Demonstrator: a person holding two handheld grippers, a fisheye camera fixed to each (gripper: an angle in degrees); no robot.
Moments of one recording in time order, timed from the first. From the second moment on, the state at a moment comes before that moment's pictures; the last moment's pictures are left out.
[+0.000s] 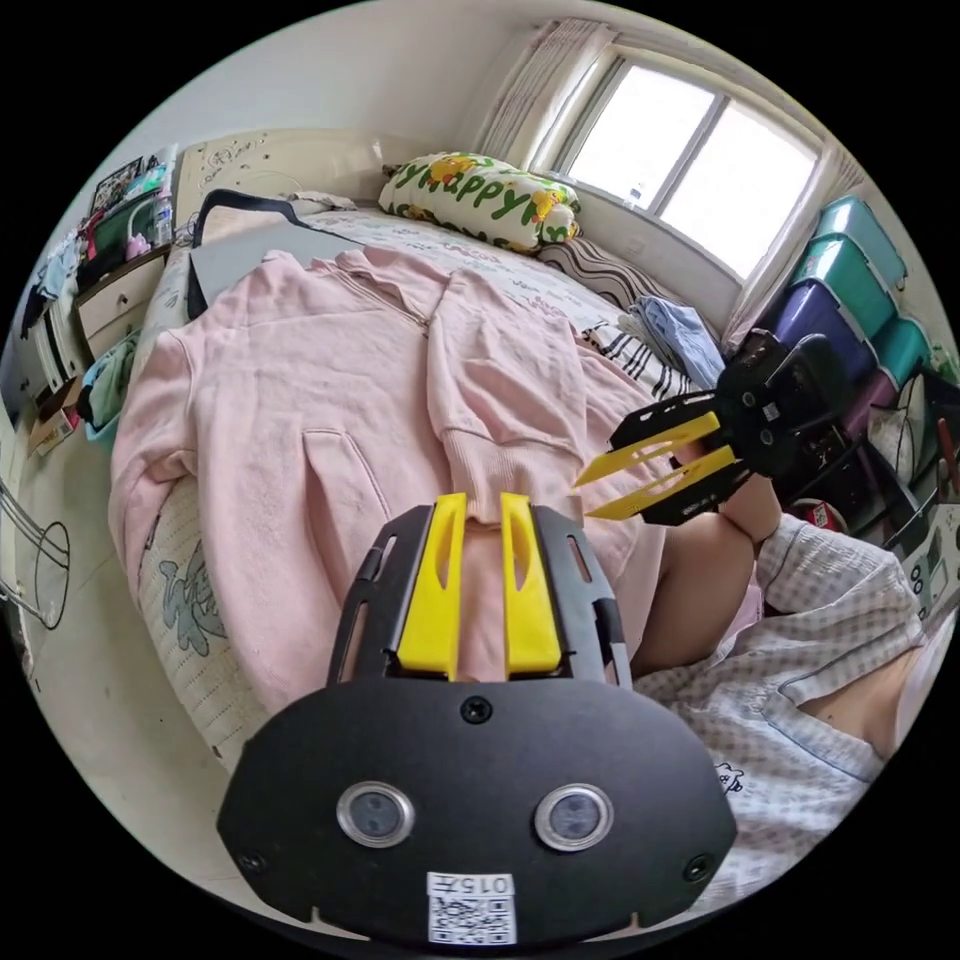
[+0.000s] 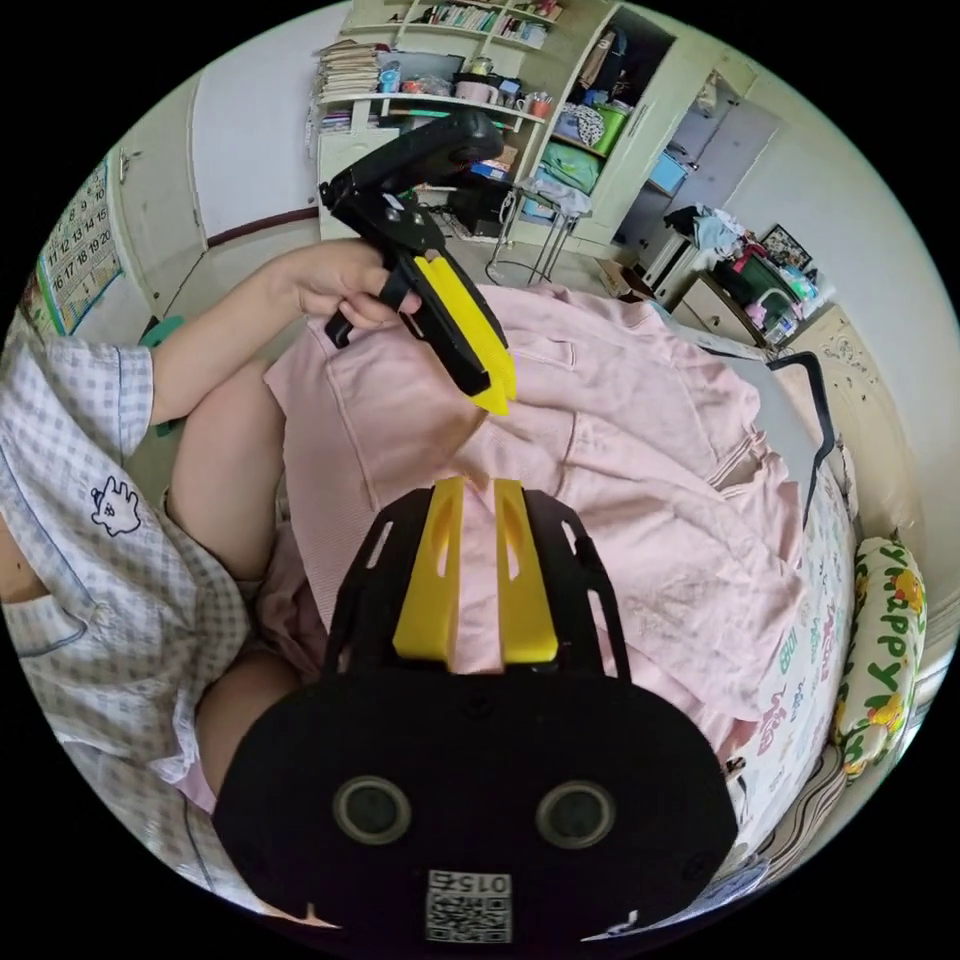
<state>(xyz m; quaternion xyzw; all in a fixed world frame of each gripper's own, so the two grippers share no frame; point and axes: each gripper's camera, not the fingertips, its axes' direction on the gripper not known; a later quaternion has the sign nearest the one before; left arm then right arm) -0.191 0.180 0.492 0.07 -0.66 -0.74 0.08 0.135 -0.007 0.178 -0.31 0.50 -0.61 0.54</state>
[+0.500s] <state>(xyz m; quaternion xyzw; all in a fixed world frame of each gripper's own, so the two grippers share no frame) -0.162 0.151 0.495 0.04 -0.70 -0.71 0.06 0.151 -0.016 0.215 -0.30 0.50 -0.61 0.53</state>
